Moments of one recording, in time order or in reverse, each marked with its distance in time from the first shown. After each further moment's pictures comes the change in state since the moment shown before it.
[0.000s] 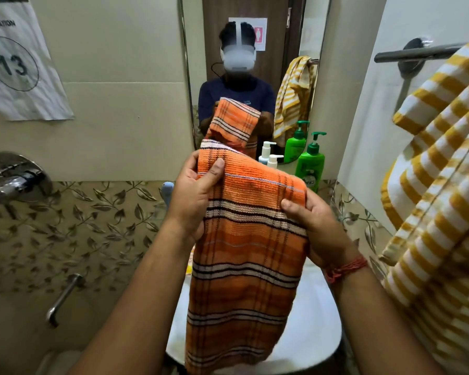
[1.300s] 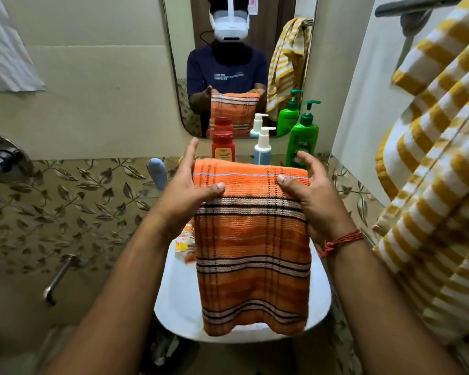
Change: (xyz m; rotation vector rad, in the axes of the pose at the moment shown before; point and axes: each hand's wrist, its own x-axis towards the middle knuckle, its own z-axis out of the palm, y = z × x) left_hand -0.008 -0.038 -0.028 0.314 -0.171 -0.152; right_hand 0.000 0.004 -0.011 -0.198 0.392 0.087
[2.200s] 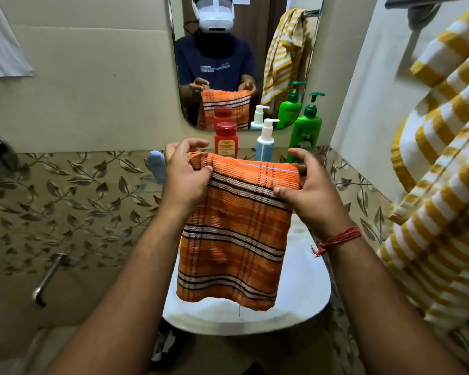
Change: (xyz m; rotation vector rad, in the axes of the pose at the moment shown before) left_hand 0.013 -0.004 -0.014 0.333 0.374 0.219; right_hand -0.015 0.003 0.029 -0.555 0.060 -0.104
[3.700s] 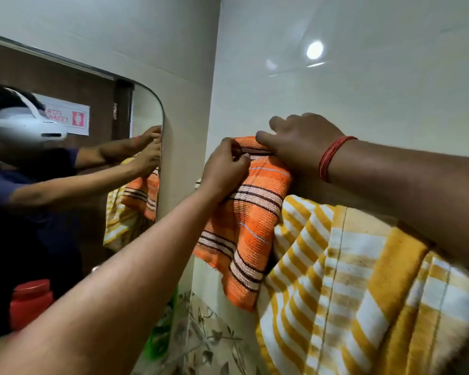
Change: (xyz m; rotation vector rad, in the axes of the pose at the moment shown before) left_hand 0.215 0.279 0.292 -0.243 -0.413 0.569; right_hand 0.163 -0.234 -0.277 -2.227 0.325 -0.328
